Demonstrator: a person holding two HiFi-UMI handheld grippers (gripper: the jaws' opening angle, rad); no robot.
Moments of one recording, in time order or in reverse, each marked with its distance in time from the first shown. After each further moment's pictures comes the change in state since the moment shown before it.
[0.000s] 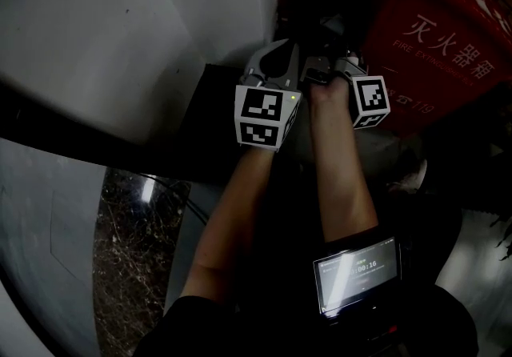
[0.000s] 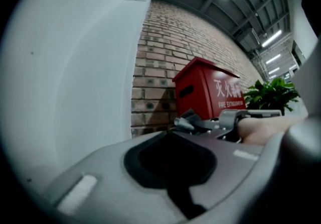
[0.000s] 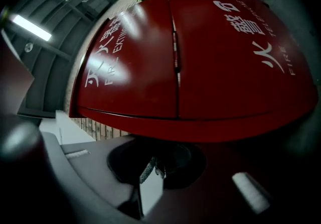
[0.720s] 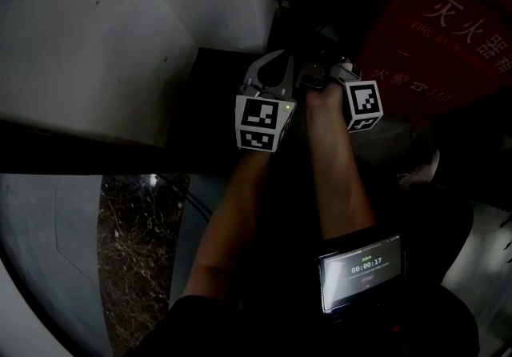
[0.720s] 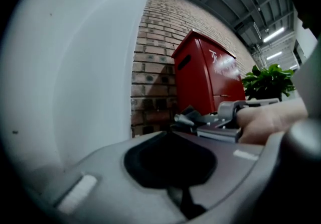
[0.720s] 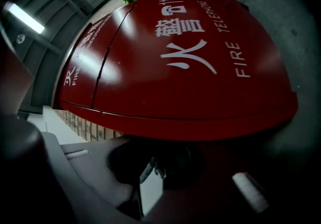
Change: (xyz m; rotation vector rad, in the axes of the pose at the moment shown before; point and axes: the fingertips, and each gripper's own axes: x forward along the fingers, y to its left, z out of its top) left arm 0.002 0.006 -0.108 0.005 0.095 -0.001; right arm -0.027 -0.107 -0.006 -0.027 0.006 -0.125
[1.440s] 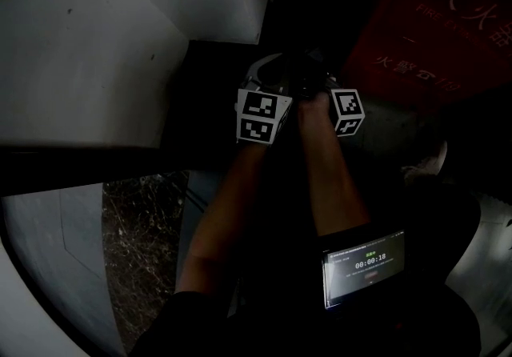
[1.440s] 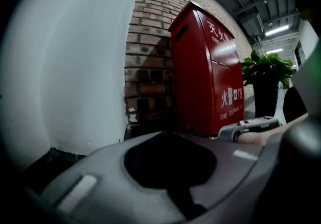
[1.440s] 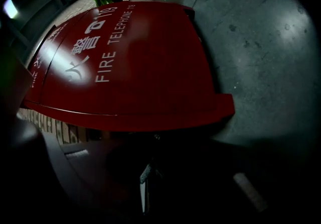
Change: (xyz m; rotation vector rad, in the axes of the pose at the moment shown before) left arm 0.018 -0.007 -0.082 0.015 0.189 -0.048; right arm -0.048 -0.147 -0.023 0.127 -0.019 -0.344
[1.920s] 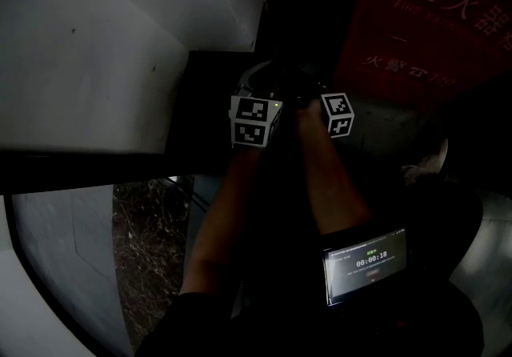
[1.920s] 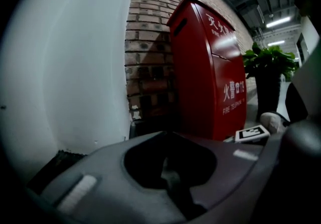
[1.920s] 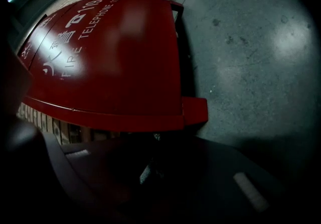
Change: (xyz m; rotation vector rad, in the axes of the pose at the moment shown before) left arm -0.005 0.000 -0.006 0.013 0.076 0.021; right arm 0.001 -0.052 -0.002 -0.027 0.032 -0.130
